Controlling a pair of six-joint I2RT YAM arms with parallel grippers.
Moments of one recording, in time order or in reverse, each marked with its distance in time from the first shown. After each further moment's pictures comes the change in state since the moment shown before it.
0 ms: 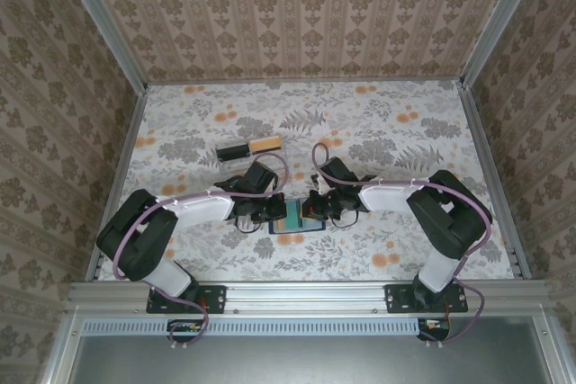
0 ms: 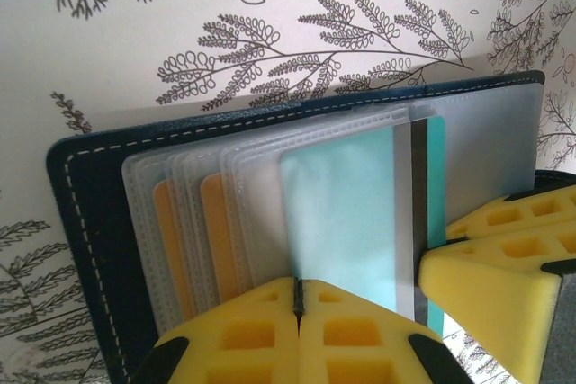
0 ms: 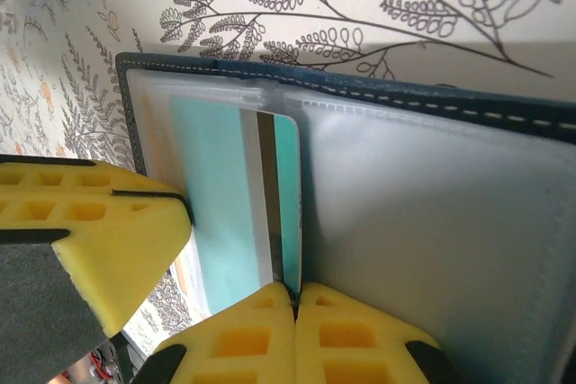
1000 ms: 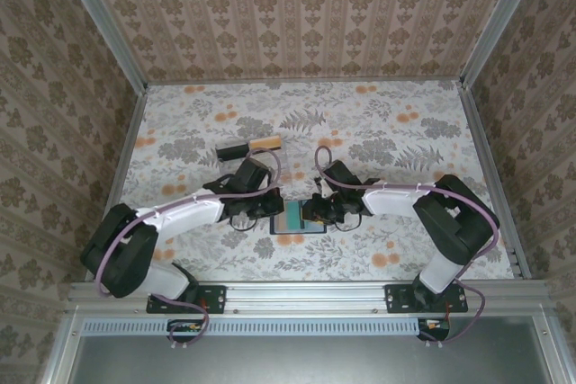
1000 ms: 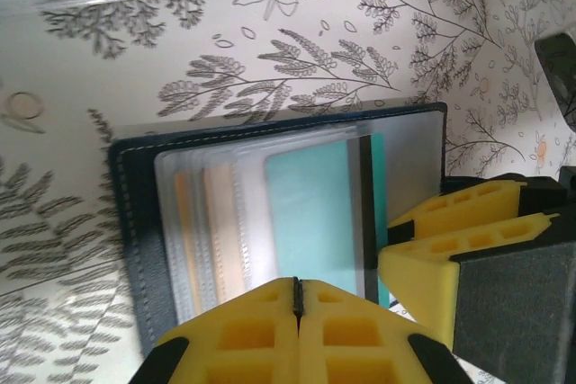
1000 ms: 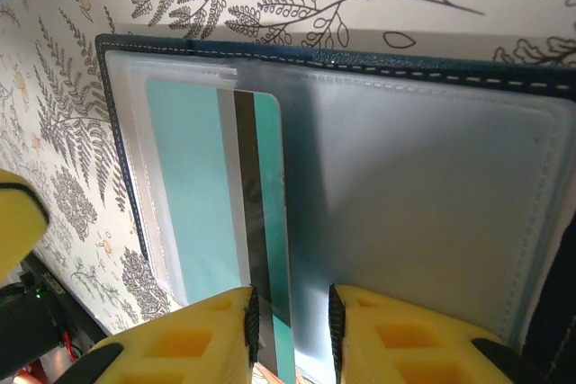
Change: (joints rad) left arm 0.014 -0.108 0.000 -0.034 0.000 0.000; right arm 0.015 -0.043 -0.029 -0.027 0.037 0.001
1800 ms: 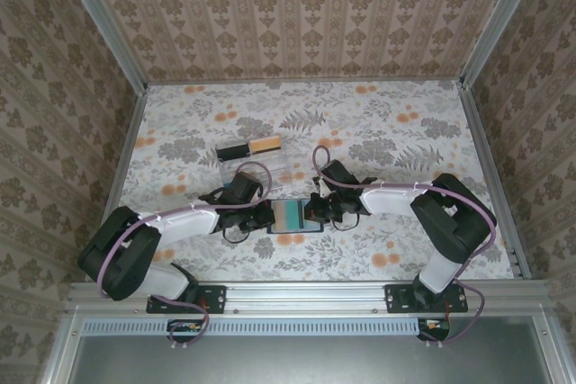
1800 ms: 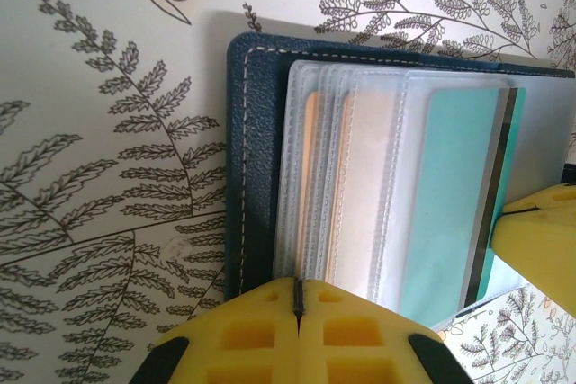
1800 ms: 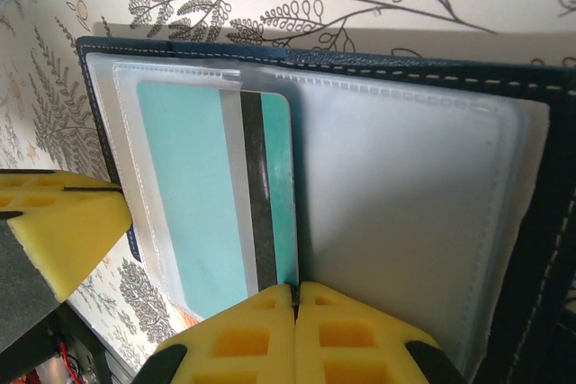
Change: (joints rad) left arm 0.033 -0.038 -0.164 0.082 -0.009 -0.063; right arm 0.008 0.018 0.015 -0.003 0.018 0.006
